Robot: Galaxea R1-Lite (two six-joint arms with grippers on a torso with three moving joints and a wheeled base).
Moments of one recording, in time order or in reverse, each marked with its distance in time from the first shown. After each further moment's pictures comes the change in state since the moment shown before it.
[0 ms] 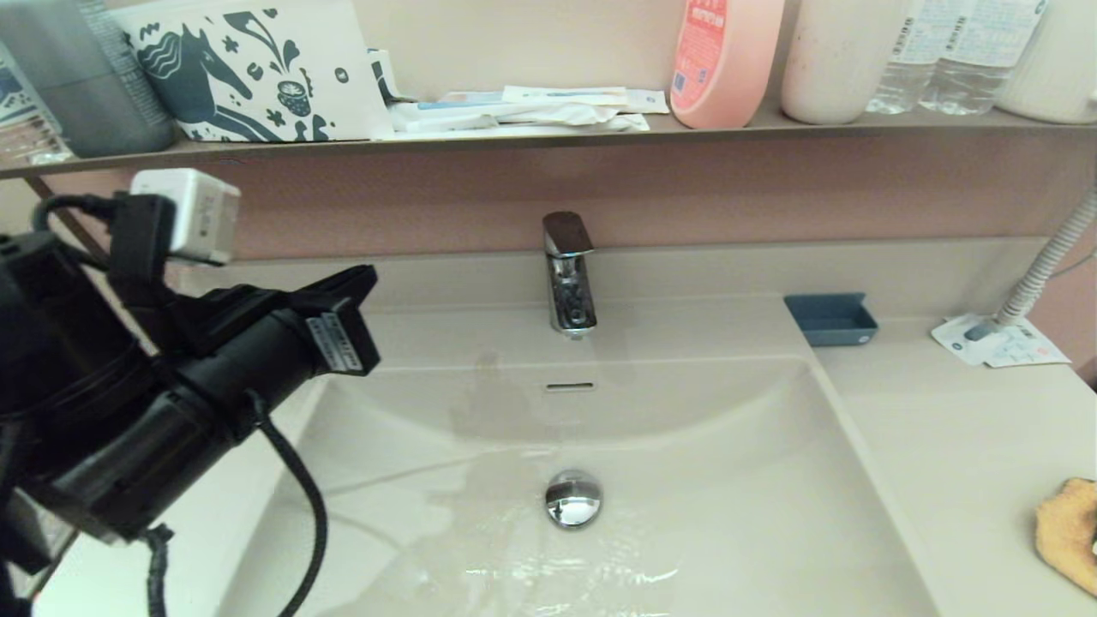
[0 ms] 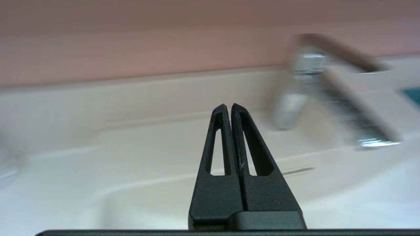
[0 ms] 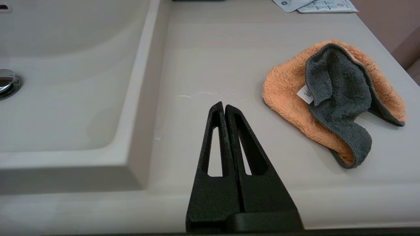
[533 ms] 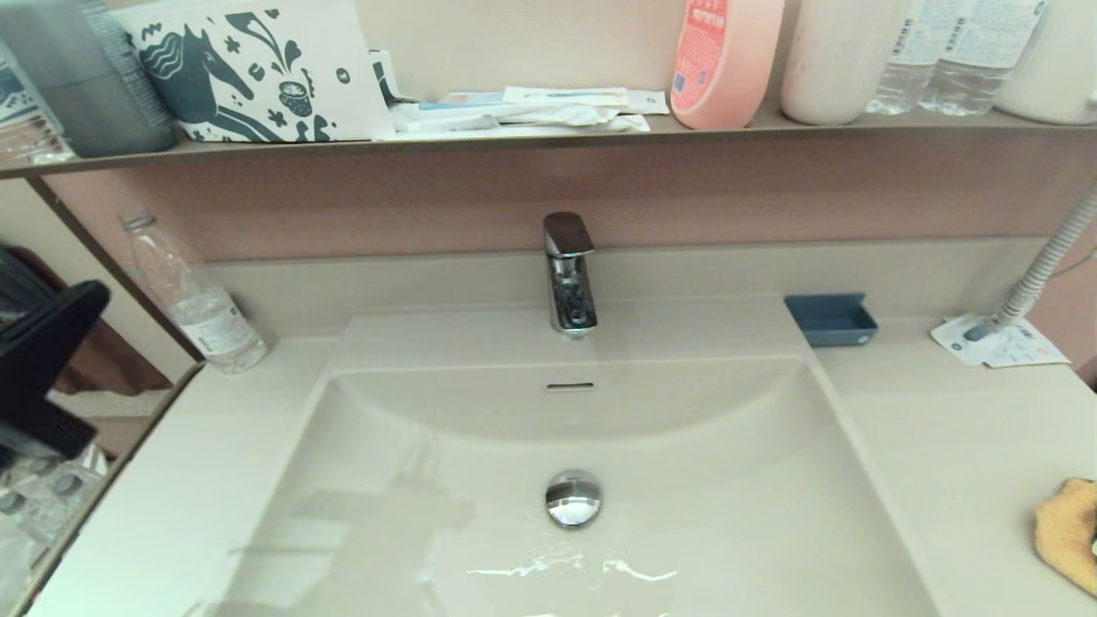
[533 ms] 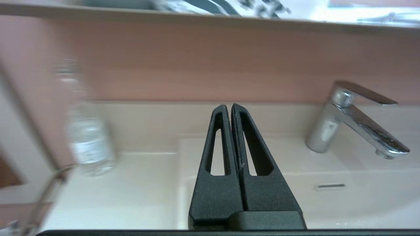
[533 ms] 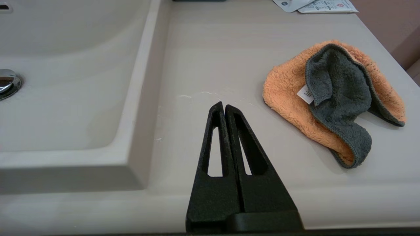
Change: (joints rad) left arm 0.241 -0.473 0.243 0.020 -0.098 0.004; right arm 0.000 0.000 0.000 0.000 0.000 0.000
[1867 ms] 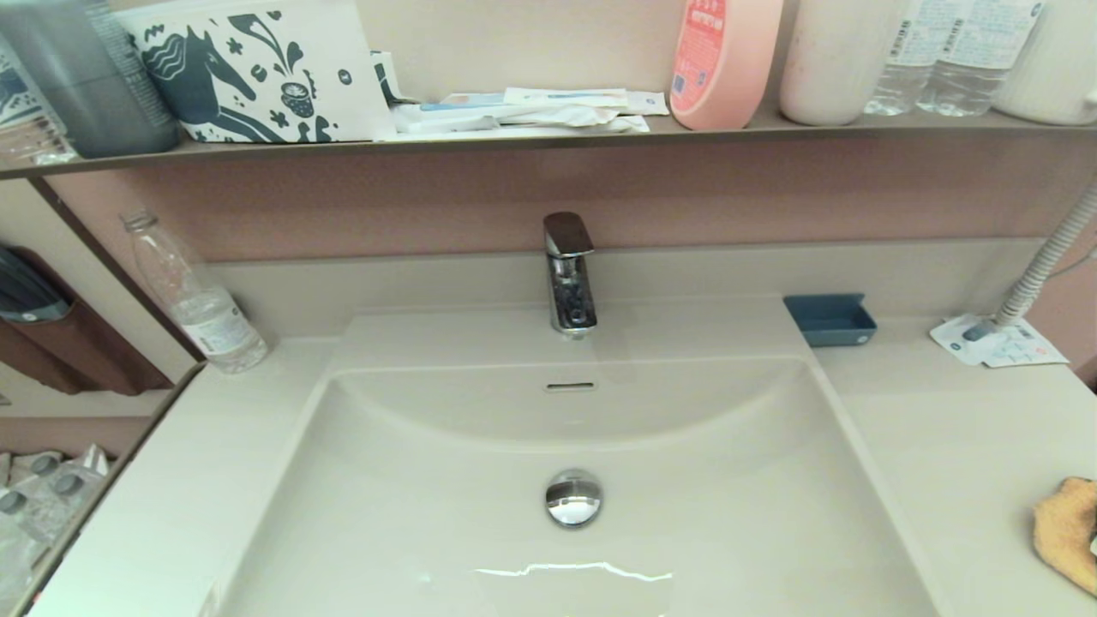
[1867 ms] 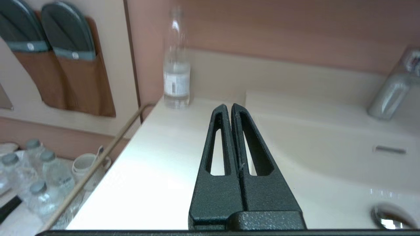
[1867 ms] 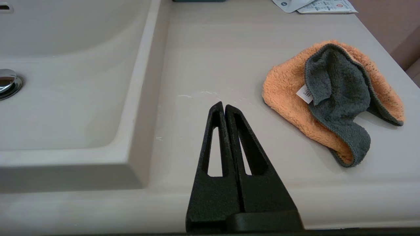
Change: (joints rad) left arm 0.320 -0.688 0.296 0.401 -0.047 -0.092; right arm 0.000 0.000 0.000 0.000 0.000 0.000
